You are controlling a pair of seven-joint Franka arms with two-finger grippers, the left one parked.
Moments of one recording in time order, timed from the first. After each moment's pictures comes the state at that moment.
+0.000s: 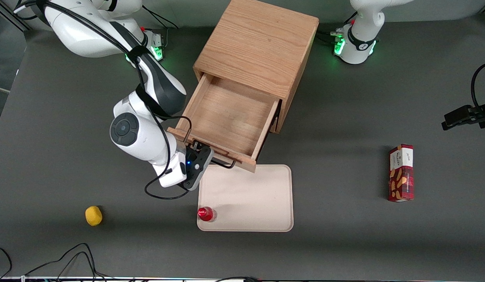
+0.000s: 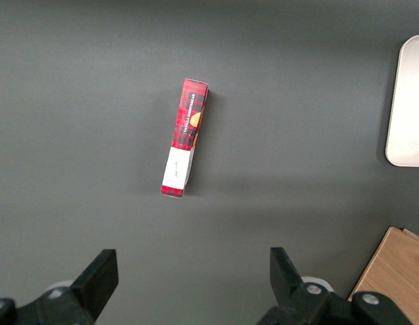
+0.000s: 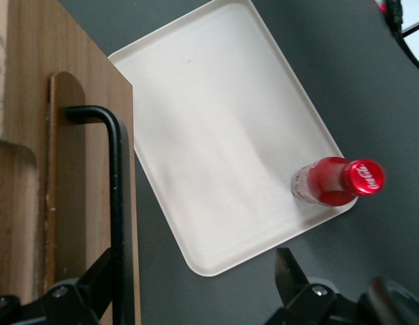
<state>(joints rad) 0.17 0.60 0.38 -1.38 0.01 2.10 -0.59</state>
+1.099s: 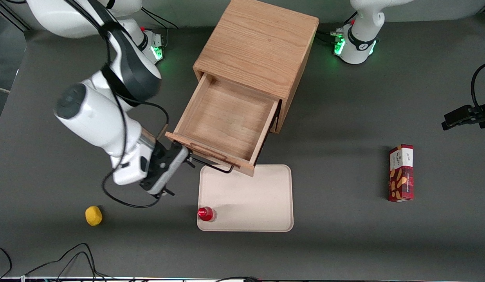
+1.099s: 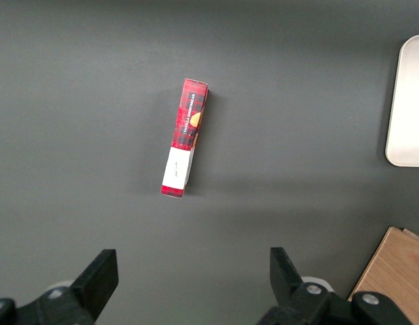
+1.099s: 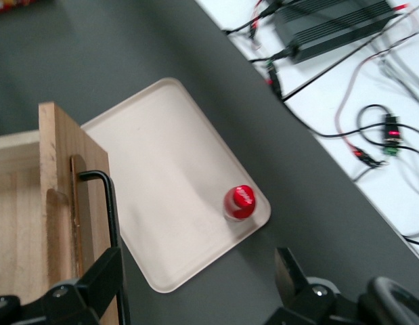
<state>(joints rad) 0.15 0.45 0.30 -1.32 0.08 2.13 -0.54</state>
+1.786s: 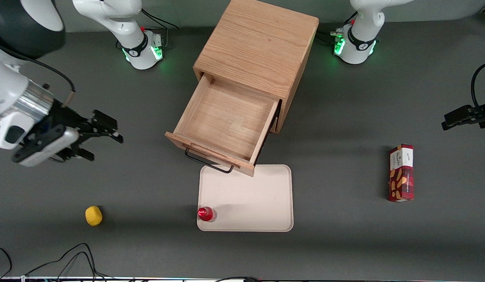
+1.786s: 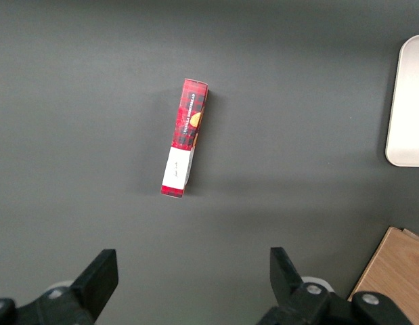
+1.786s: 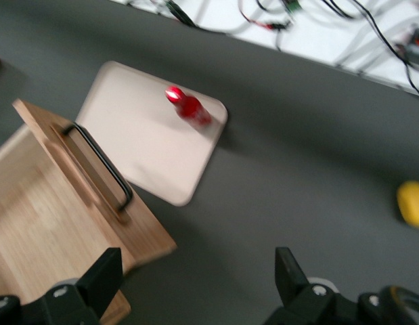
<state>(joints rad) -0.08 0.11 0.22 -1.53 0.21 1.81 -0.25</state>
